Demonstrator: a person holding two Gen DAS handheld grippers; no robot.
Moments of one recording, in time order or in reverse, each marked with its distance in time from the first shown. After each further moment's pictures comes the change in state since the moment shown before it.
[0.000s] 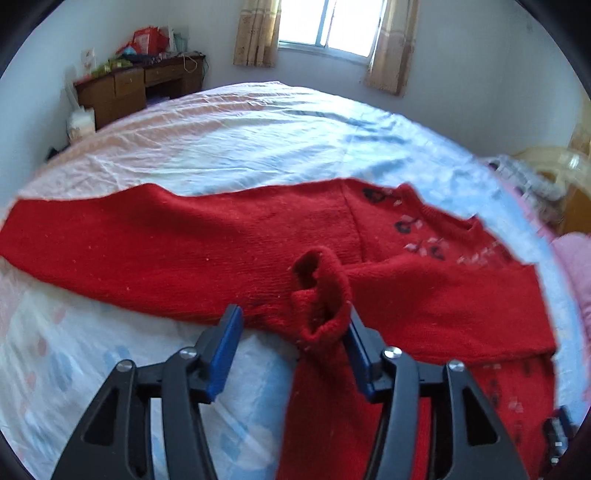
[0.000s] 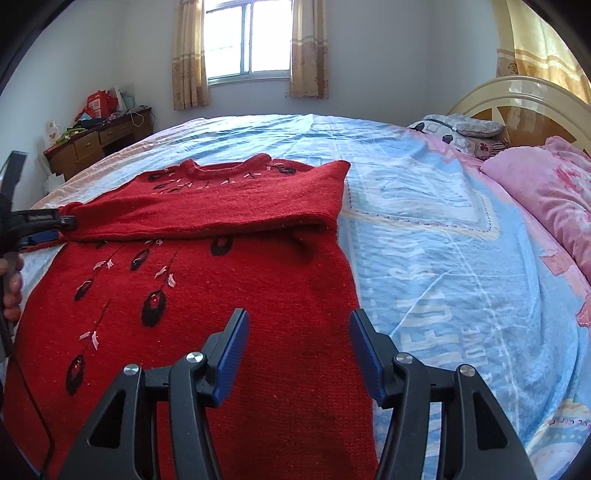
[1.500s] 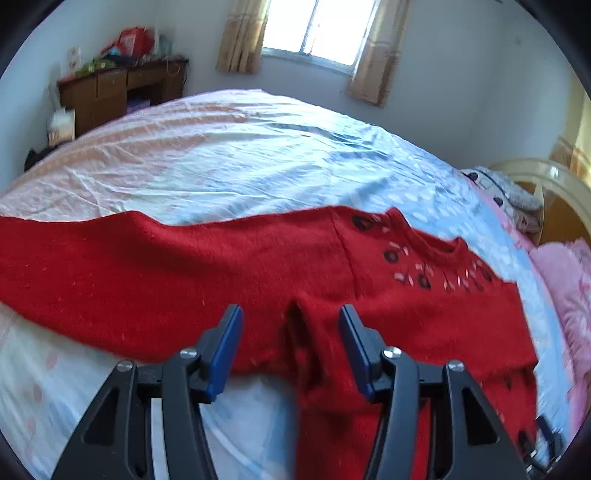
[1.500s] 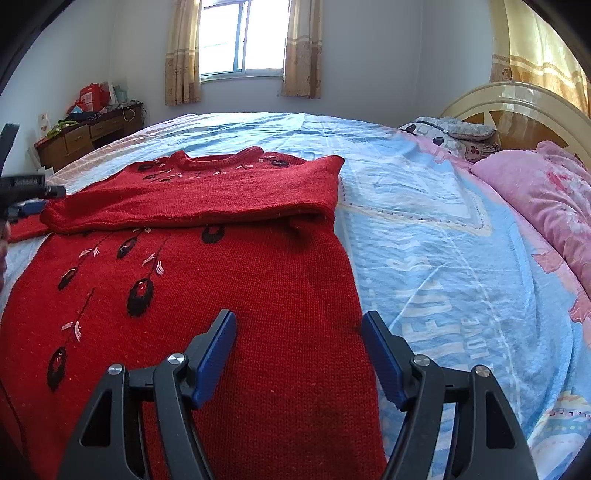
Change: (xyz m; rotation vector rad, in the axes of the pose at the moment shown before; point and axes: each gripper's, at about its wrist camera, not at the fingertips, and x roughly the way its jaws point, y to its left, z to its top) left arm 0.014 0.014 0.032 0.001 0.002 -0.086; right arm 0.006 0.007 -0.009 -0.020 -0.001 -0.060
